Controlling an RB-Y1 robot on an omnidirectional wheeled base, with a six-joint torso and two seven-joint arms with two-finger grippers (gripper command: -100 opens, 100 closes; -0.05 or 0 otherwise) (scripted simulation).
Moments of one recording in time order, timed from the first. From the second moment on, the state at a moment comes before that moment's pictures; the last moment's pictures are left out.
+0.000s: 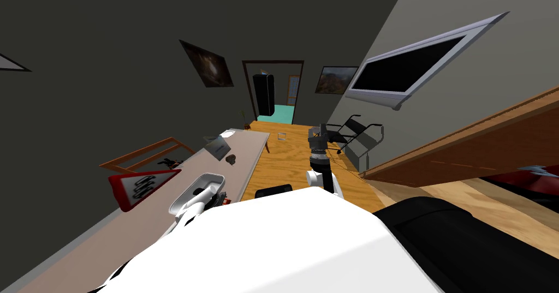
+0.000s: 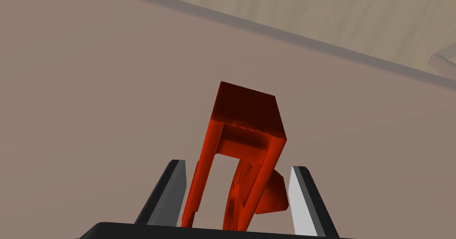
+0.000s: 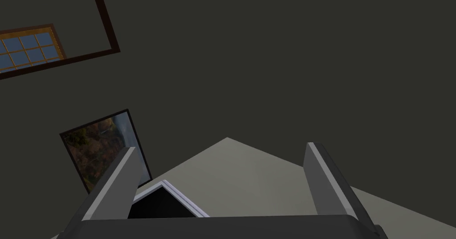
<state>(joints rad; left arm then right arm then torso) -0.14 0.31 0.57 -0.66 0.21 0.95 -0.76 0.49 0.04 0.01 -2.29 0.11 -0.47 -0.14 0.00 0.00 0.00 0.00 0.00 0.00</state>
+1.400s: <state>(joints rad) -0.18 0.36 0.60 -0.73 0.27 1.15 -0.89 0.49 0.04 0.01 -2.29 0.11 -0.47 -0.14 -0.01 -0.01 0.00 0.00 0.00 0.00</state>
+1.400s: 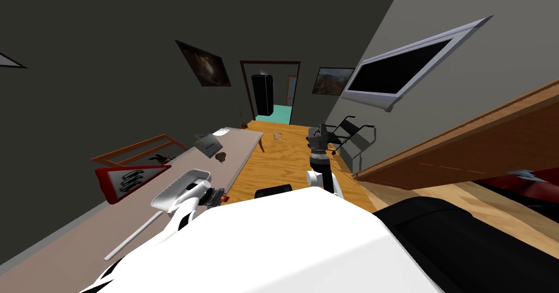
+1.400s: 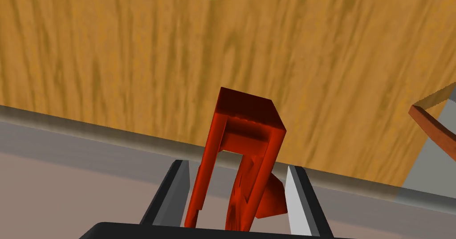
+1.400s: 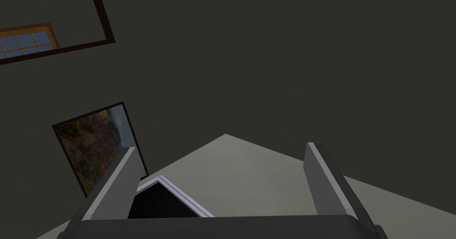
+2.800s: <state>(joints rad) -0.19 0.41 0.73 -0.83 0.39 1.46 -1.10 0.49 0.04 0.01 -2.29 0.11 -0.47 -0.14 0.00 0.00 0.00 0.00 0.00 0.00</state>
